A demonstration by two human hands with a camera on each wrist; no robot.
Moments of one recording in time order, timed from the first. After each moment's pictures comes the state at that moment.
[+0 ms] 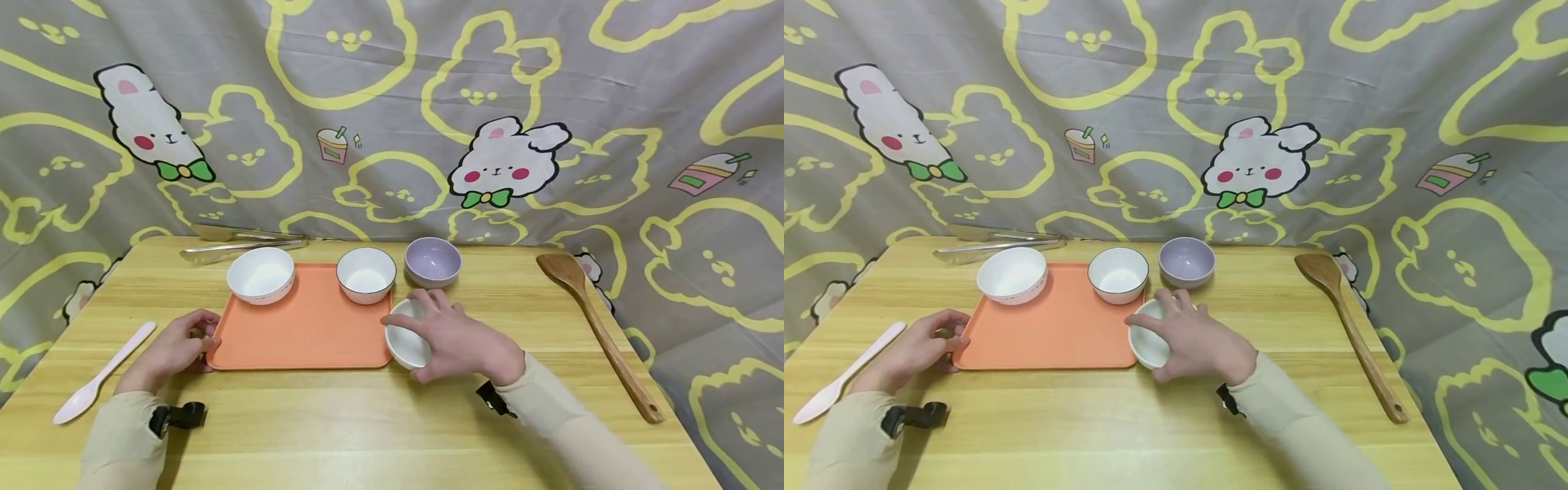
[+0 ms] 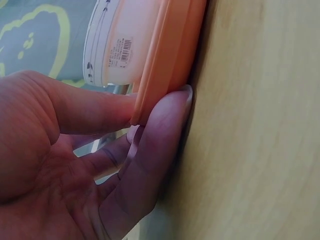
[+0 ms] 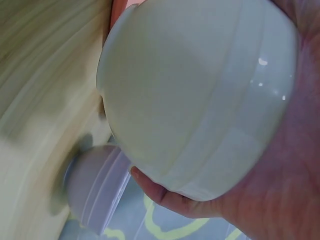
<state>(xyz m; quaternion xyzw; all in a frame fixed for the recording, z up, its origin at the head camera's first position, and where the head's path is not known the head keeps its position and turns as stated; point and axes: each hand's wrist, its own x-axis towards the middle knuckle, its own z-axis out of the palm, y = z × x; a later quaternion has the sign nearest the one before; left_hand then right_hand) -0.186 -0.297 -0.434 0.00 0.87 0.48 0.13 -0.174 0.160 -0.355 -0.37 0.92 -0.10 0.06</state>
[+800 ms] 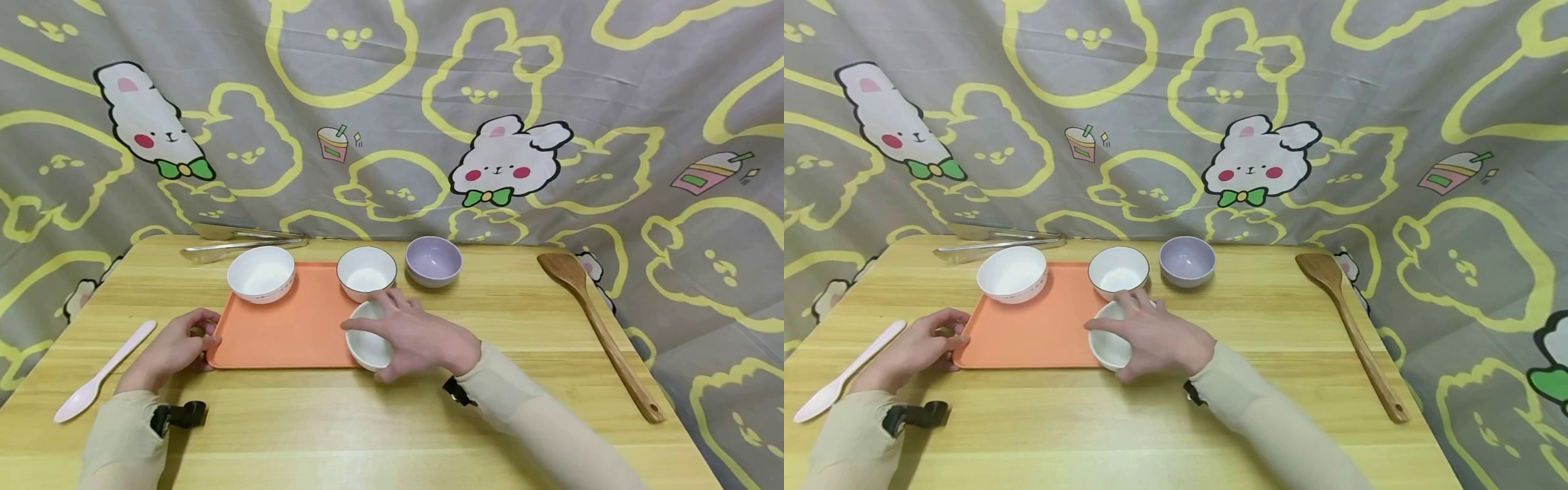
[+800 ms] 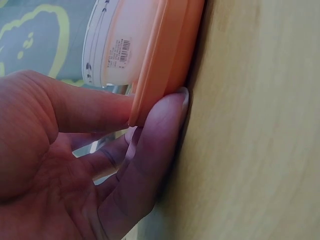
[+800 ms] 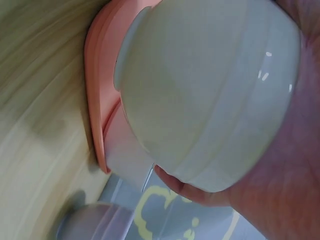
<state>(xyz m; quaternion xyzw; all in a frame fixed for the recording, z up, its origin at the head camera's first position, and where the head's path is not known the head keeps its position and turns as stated) -0.185 -0.295 -0.431 -0.01 0.87 0.48 0.13 -0.187 0.110 -0.361 -0.43 0.90 -0.11 0.06</state>
